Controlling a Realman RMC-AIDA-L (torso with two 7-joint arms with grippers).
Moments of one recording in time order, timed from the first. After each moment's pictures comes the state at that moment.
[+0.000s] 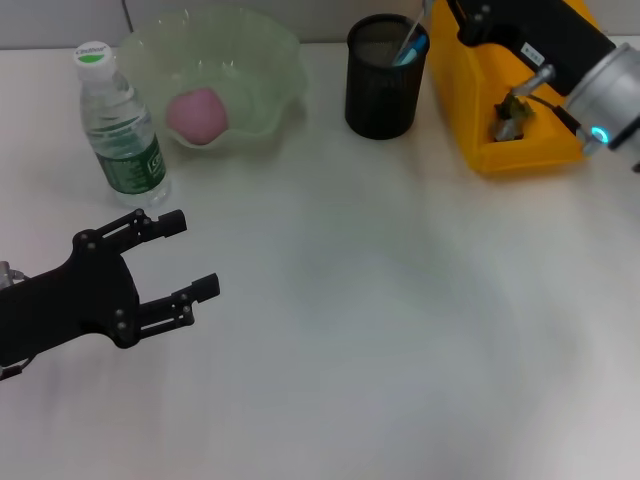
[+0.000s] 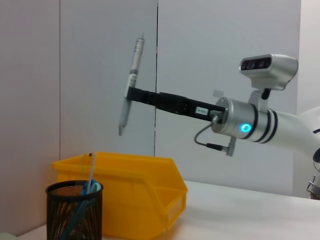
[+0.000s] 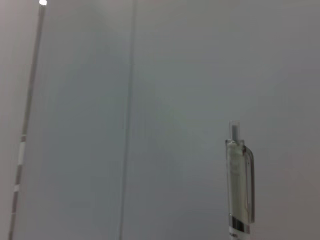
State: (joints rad) left arm -0.30 -1.98 0.94 0.38 1.52 1.67 -0.82; right arm 0.69 2.09 -1.06 -0.20 -0.81 -1.26 0.58
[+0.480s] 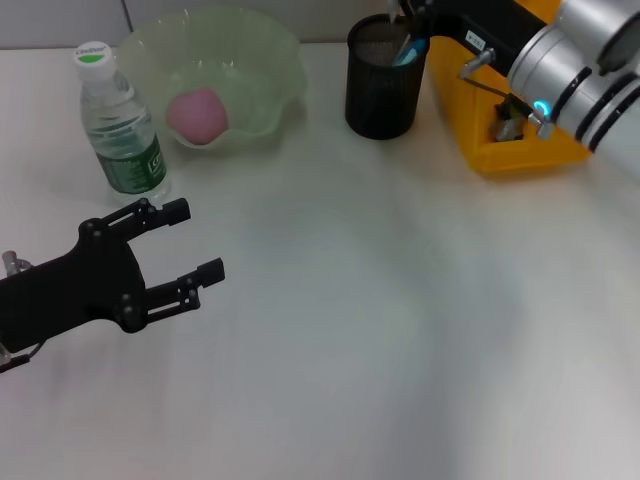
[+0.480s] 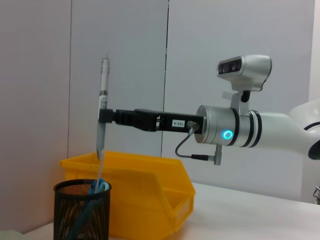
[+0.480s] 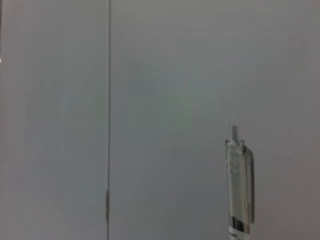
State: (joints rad) left arm -0.32 -1.99 0.93 0.39 1.52 1.64 -0.85; right arm 0.85 2.09 -1.07 -0.09 -0.78 -1.04 0.57
